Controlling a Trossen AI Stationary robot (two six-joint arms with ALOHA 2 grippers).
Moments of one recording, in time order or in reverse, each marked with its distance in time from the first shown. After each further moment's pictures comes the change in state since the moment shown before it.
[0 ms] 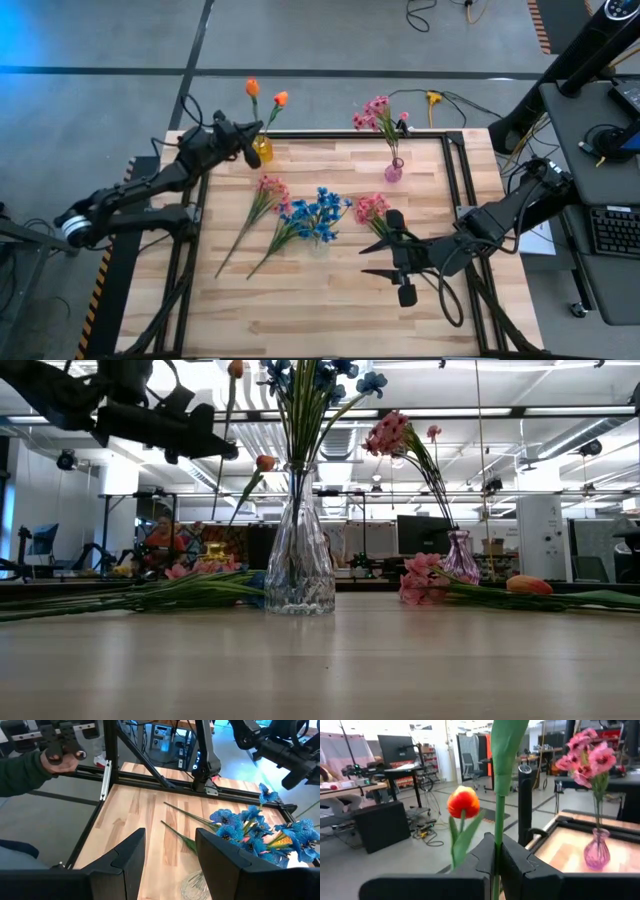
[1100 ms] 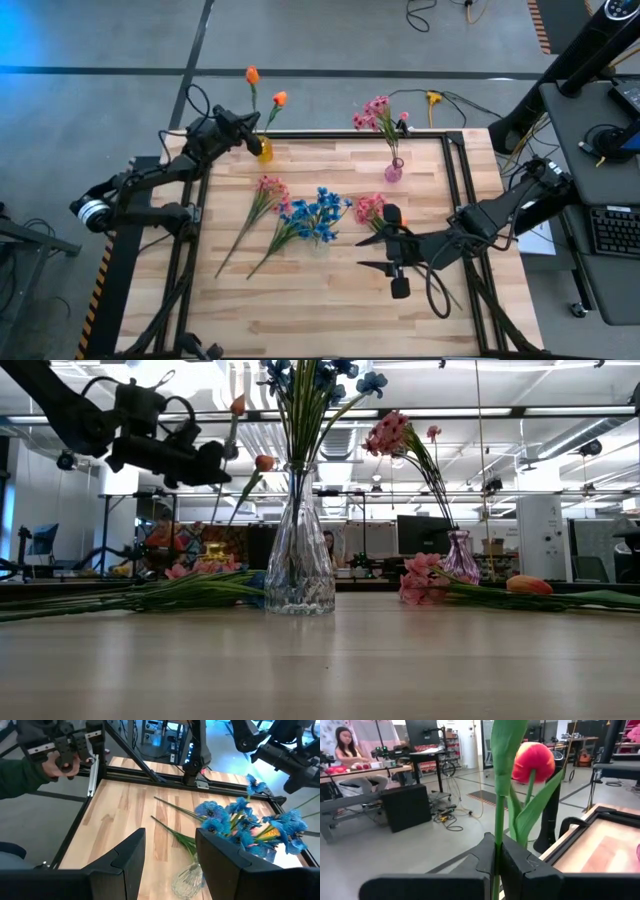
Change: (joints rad) left arm 0.178 0.215 -0.006 0.157 0.049 -0.013; right arm -0.051 0.001 -0.023 0.000 -0.002 0.001
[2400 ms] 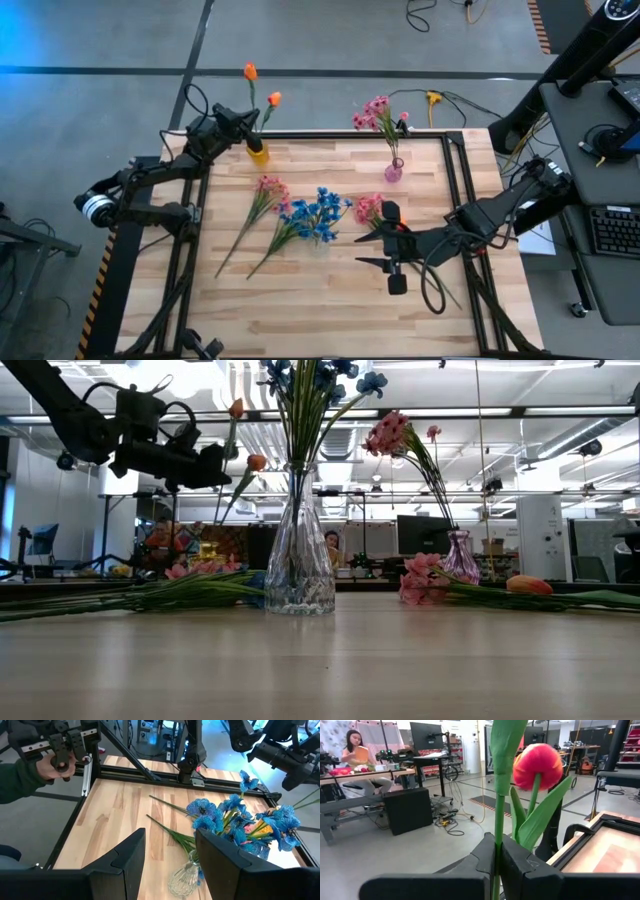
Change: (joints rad) left arm 0.029 0.052 -0.004 0.096 0.017 -0.025; right arm -0.021 0.000 -0.006 -0.001 0.000 0.006
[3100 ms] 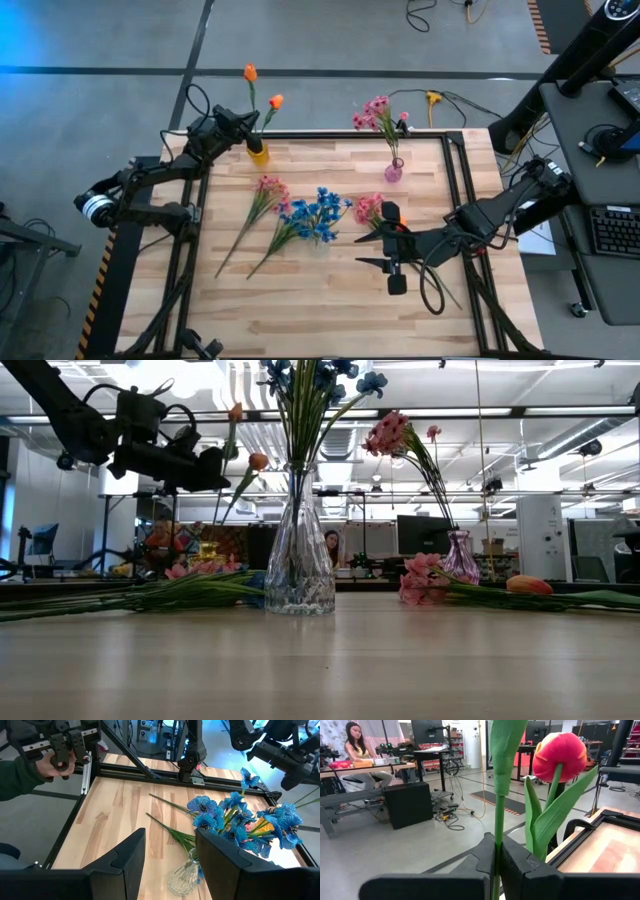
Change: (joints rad) left arm 0.004 0.000 -0.006 -0.024 -0.005 -0.007; right arm 0.000 0.000 -0.008 0.001 0.000 0.000
